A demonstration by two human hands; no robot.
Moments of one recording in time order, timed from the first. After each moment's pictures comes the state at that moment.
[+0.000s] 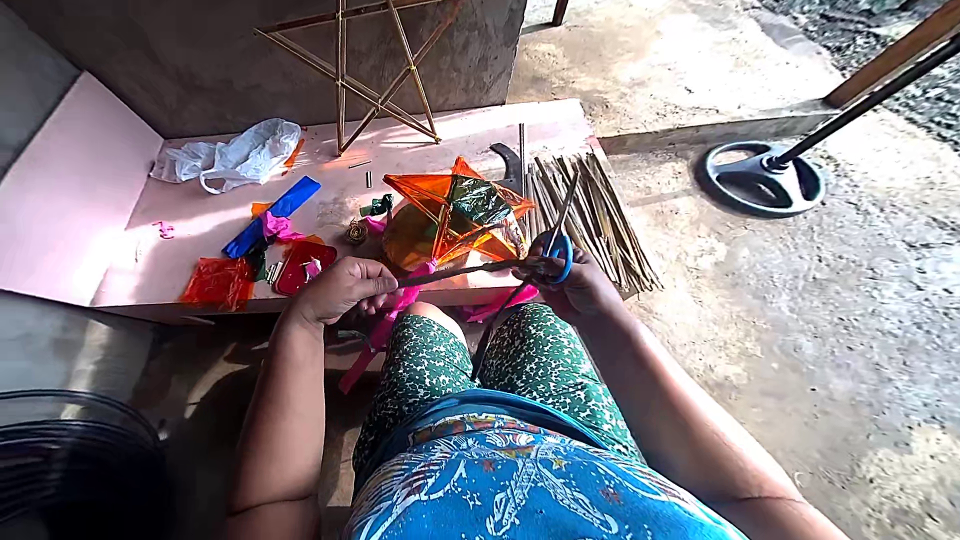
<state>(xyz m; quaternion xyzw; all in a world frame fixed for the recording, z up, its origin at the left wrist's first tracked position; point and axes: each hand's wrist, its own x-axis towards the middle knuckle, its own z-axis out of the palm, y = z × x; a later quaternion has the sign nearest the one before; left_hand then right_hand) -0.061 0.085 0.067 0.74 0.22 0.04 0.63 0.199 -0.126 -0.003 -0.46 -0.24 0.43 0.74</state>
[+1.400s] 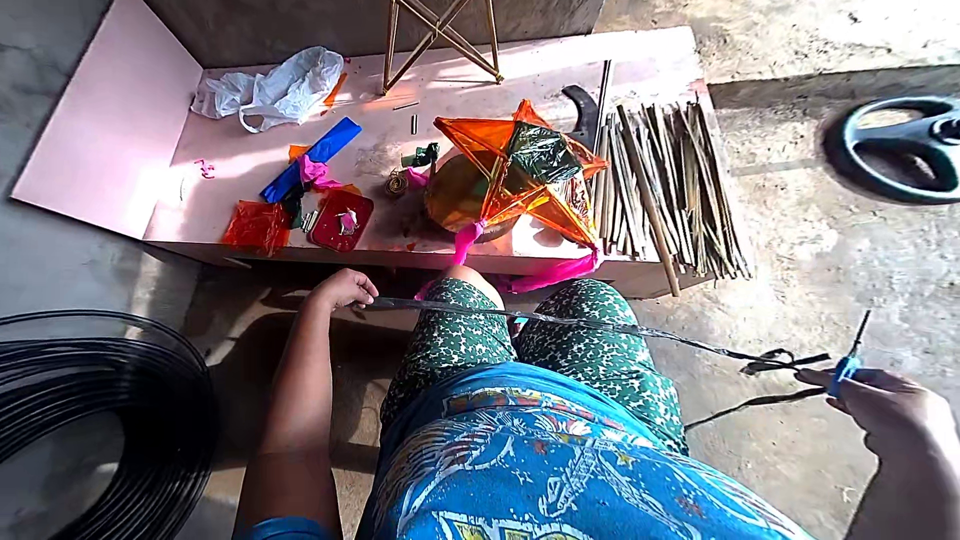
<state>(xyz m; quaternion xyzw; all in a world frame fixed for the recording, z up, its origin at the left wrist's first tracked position) -0.169 0.104 -0.016 0.87 0.15 0.04 0.47 0.341 -0.393 -0.150 -0.91 0.01 0.22 0.36</state>
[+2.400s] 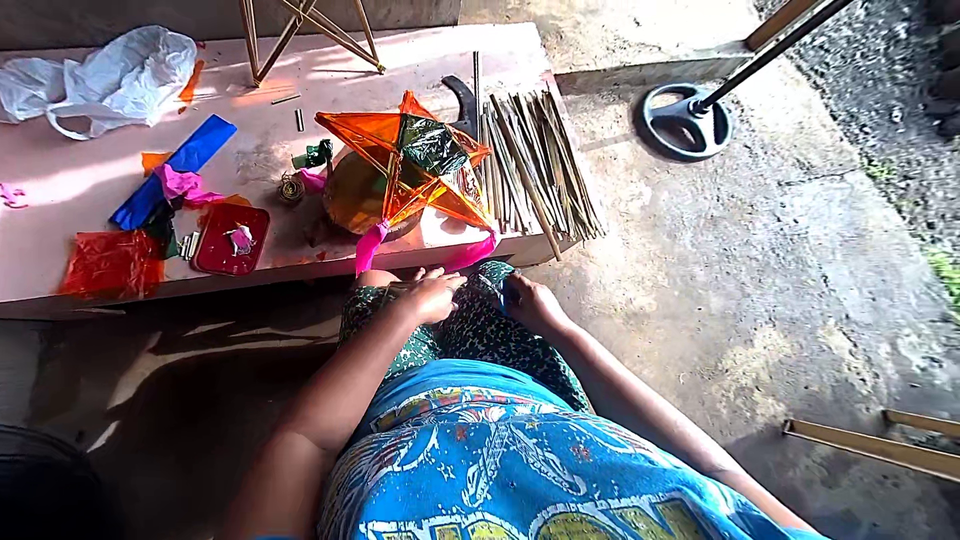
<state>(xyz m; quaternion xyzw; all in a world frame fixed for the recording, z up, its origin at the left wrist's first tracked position) 0.078 -0.009 -0.103 0.92 0.11 -0.24 0.30 0.216 -0.197 -0.124 -0.84 -0.40 0.31 0.20</state>
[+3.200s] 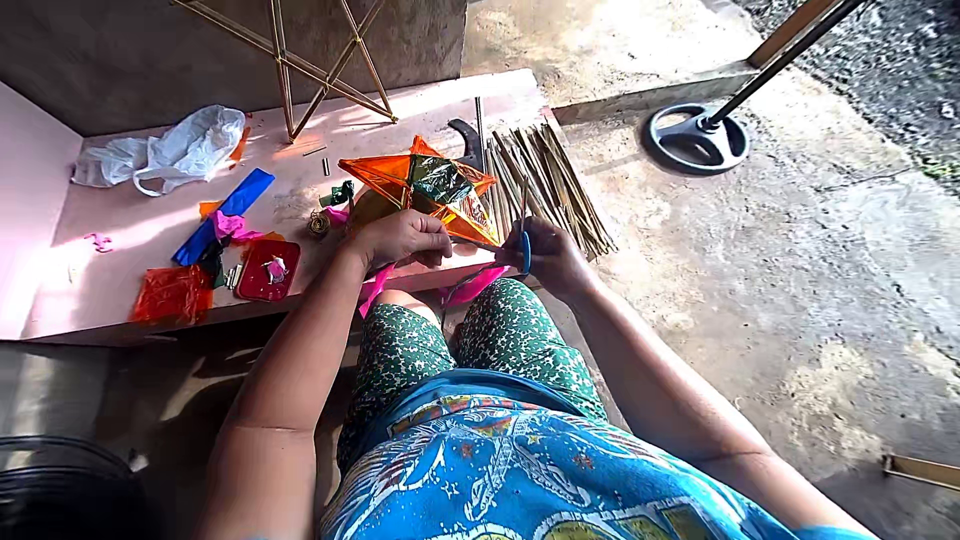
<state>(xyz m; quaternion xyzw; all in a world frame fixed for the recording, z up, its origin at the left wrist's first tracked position) 0.071 0.069 0.052 0.79 0.10 -0.14 0.59 0.223 -0.155 -0.020 -0.62 -0.41 0.30 0.60</state>
